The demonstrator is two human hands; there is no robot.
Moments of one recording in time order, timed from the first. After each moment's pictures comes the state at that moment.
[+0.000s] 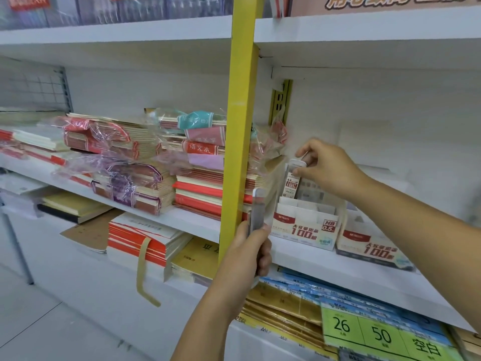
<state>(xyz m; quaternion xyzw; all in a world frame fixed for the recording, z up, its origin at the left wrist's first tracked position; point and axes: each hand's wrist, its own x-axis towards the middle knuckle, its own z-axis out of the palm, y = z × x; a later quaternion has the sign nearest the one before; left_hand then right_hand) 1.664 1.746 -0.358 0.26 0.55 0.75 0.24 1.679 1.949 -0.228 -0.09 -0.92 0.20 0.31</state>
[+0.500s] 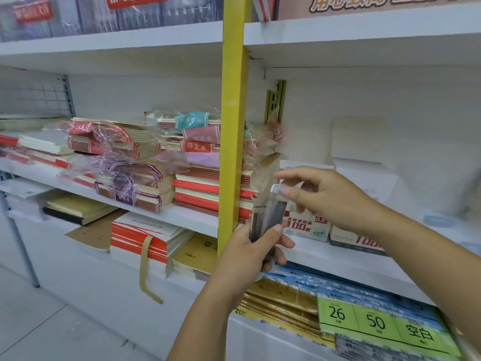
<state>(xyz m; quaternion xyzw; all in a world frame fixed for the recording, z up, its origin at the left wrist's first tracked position) 1.682 1.740 -0.347 0.33 0.57 0.72 0.21 1.748 1.896 -0.249 0.02 -0.92 0.33 0.22</state>
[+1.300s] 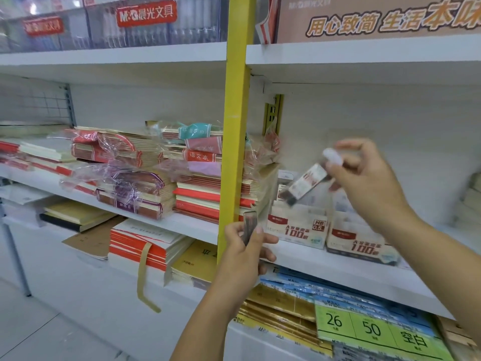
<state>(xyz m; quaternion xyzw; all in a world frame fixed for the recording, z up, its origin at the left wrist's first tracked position) 1.686 1.737 -0.347 0.28 0.58 0.75 0.17 1.771 1.911 -0.232 -0.07 -0.80 0.40 0.44</state>
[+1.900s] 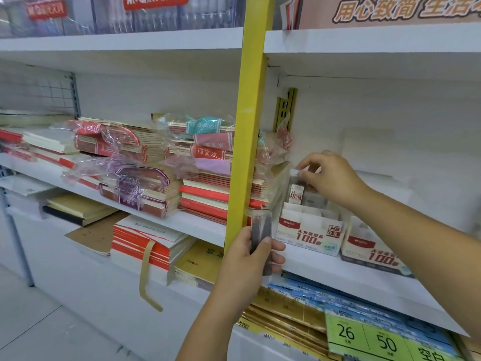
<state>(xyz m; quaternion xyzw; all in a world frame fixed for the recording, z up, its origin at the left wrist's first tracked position) 1.669 1.739 -0.355 0.27 0.59 0.75 0.16 1.678 1.941 -0.233 -0.11 -0.93 0.14 0.33</state>
